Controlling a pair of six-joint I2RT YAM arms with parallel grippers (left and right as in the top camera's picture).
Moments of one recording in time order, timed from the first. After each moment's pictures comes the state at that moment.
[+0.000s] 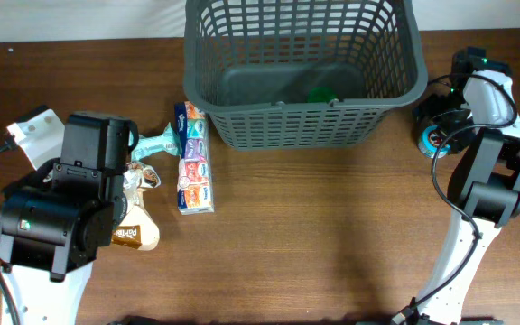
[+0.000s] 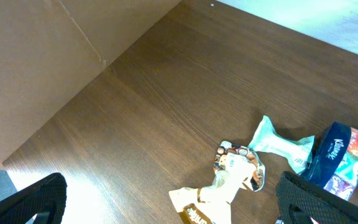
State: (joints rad) left arm -0.22 1.19 1.60 -1.41 -0.79 -0.65; right arm -0.28 2.42 2.03 -1.16 0.06 0.68
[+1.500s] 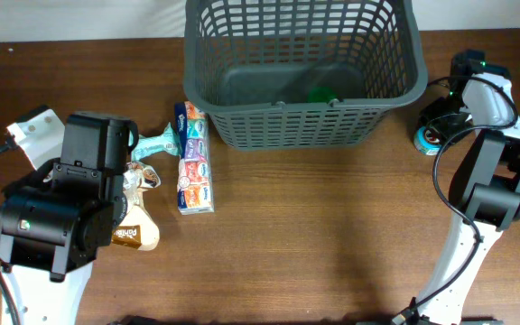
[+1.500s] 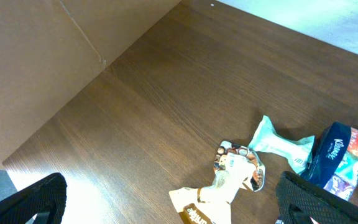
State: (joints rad) left arm -0.22 1.19 1.60 -1.41 -0.79 -0.65; right arm -0.28 2.39 1.95 -1.12 0.04 0.71
